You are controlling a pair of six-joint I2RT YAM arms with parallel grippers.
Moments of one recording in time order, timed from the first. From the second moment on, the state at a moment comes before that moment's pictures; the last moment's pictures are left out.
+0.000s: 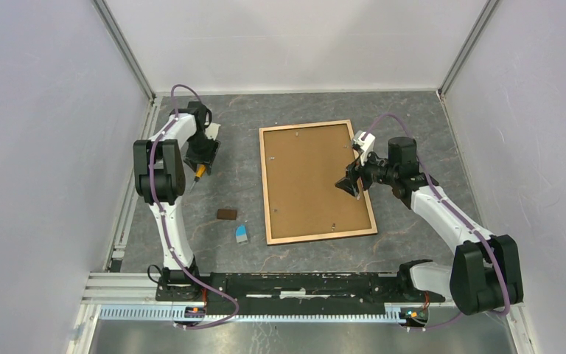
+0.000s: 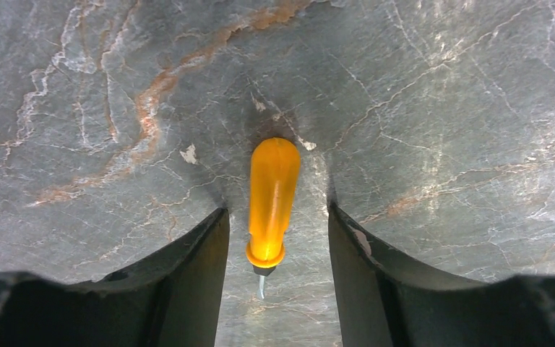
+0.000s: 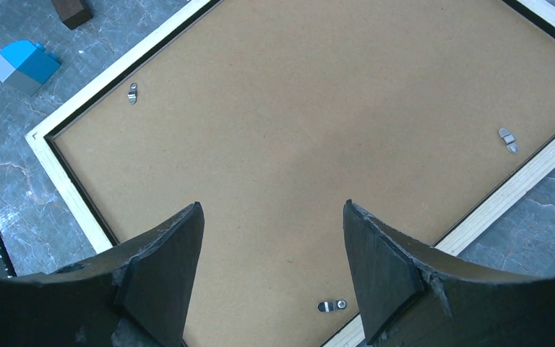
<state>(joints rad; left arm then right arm) 0.00 2.16 1.66 -0.97 -0.05 0.25 0.20 1.23 0.72 -0.11 -0.72 -0.32</state>
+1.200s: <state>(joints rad) -0.07 1.59 1.61 -0.94 0.14 0.32 0.18 1.09 0.82 -0.20 -0.51 -0.36</state>
